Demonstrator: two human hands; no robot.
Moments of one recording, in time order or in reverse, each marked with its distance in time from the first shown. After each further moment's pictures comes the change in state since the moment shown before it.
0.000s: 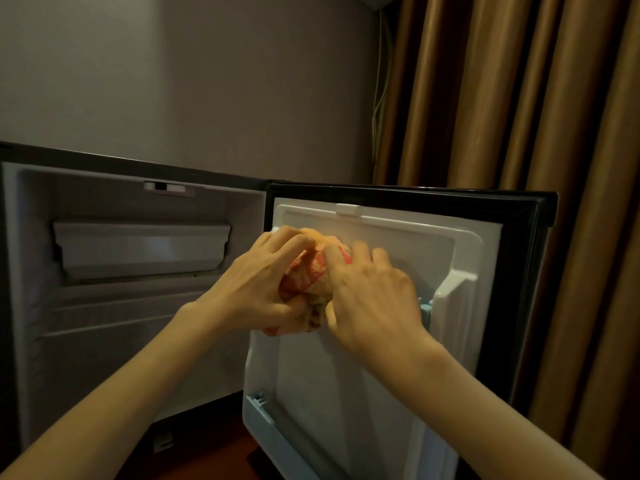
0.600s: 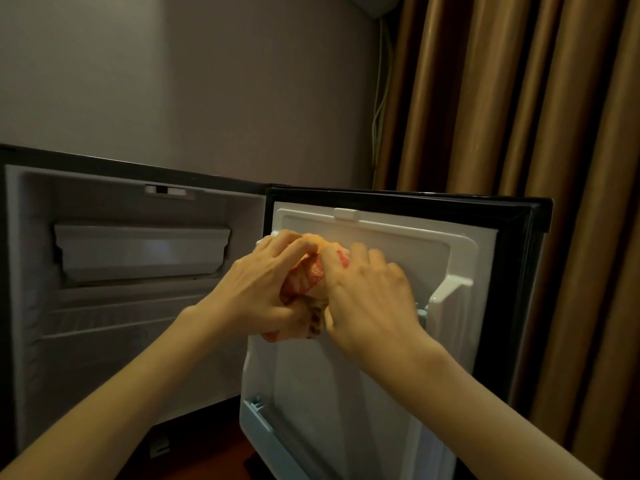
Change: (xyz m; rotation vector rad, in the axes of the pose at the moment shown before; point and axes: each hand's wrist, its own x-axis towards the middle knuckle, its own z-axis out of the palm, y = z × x) left_hand 0.001 0.004 0.001 0.056 0.037 0.006; right_hand 0.003 0.000 -0.005 -0.043 0.018 -0.035
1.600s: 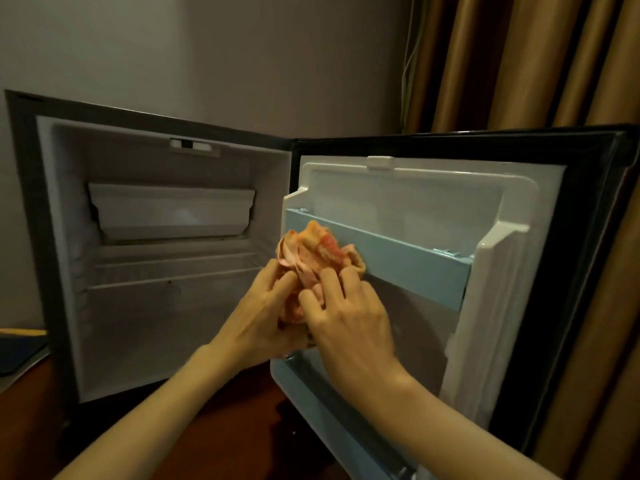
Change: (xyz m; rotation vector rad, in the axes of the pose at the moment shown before) left_hand -0.092 -0.016 0.063 -0.234 0.064 -0.132; right_hand -0.039 -0.048 0.089 -0.006 0.216 -0.114
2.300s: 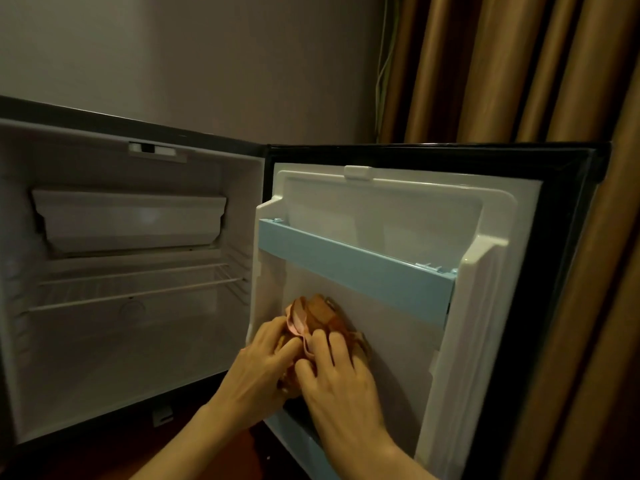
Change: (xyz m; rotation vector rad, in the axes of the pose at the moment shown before) left_hand -0.027 -0.010 0.066 0.175 -0.091 0.084; right_hand -0.050 0.001 0.044 0.036 -0.270 0.126
